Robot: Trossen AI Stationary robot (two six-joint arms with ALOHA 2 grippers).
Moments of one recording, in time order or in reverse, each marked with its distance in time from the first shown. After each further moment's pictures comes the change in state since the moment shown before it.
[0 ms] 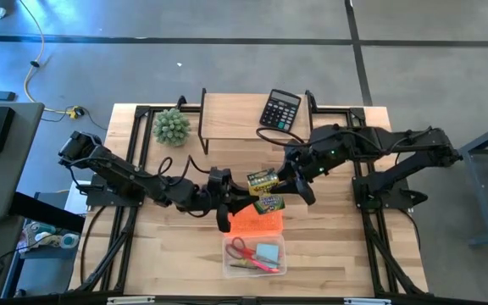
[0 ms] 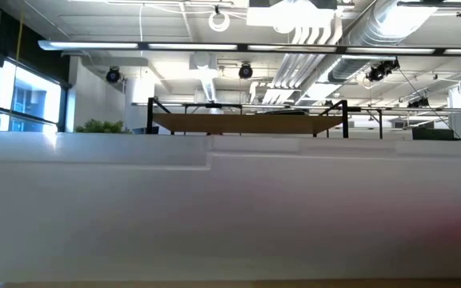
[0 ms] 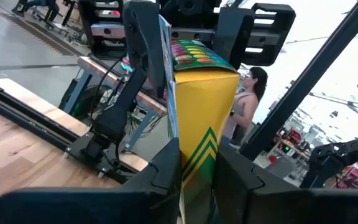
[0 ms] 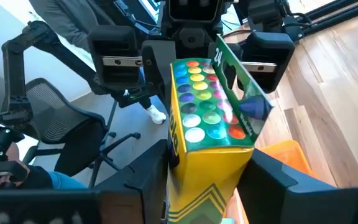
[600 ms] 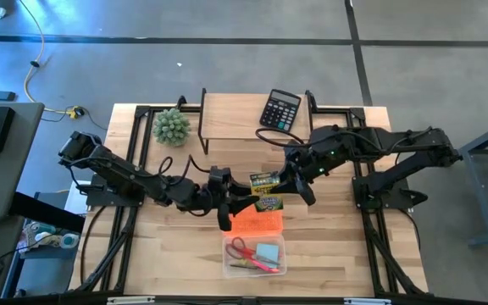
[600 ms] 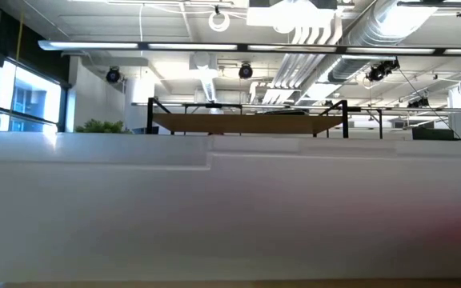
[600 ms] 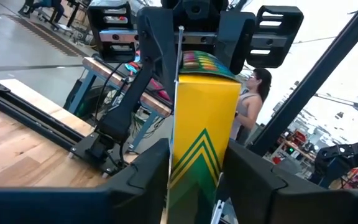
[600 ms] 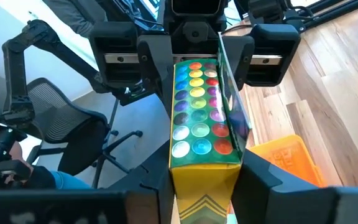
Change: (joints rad) left arm 0.001 0.000 0.000 -0.006 -0.008 0.000; right arm 0.001 0.000 0.000 -0.011 -0.004 0.020
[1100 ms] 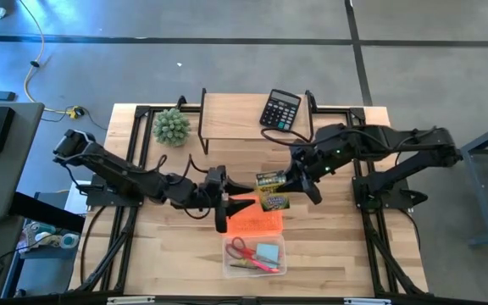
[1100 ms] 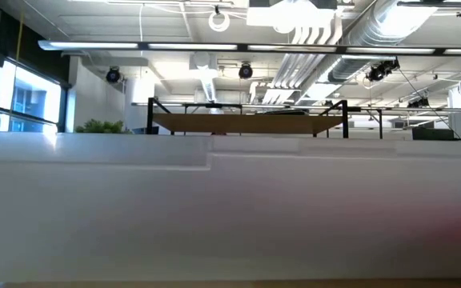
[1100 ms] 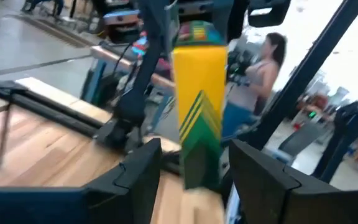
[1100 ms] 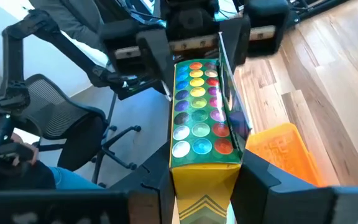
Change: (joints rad) left arm 0.000 -0.058 0.000 -0.173 0.022 0.088; right arm -0.001 -0.031 0.000 -0.061 0.000 0.003
